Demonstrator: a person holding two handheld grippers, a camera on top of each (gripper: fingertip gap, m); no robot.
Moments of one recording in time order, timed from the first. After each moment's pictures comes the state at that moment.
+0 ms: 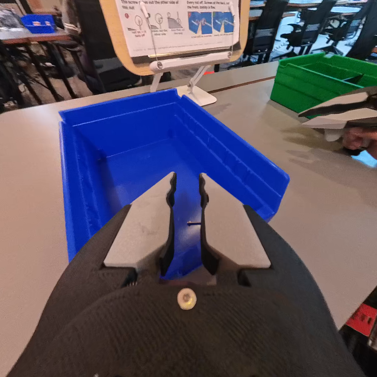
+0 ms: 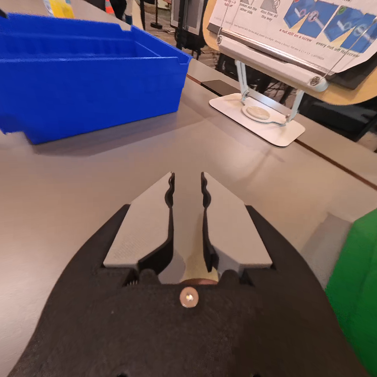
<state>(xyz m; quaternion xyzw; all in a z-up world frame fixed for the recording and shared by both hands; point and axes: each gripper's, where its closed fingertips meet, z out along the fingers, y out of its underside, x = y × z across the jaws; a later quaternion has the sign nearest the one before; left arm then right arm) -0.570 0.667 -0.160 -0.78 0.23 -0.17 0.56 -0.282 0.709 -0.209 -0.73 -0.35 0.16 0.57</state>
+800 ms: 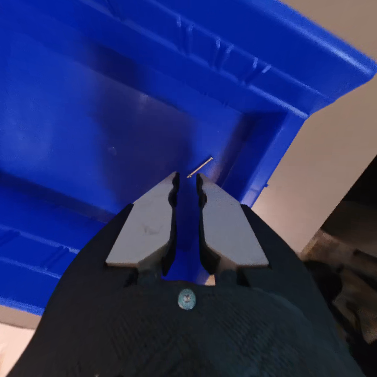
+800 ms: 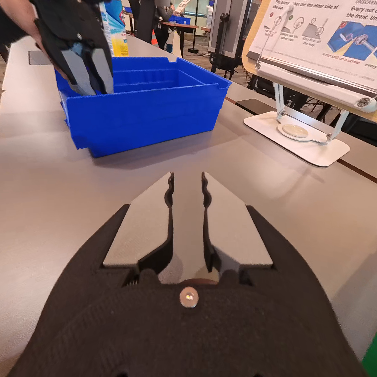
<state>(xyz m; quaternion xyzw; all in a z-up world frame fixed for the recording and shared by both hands) -0.560 0.669 -0.248 -0.81 0.58 -0.08 0.11 -0.312 0.677 -0.193 -0.69 -0.38 0.24 0.56</state>
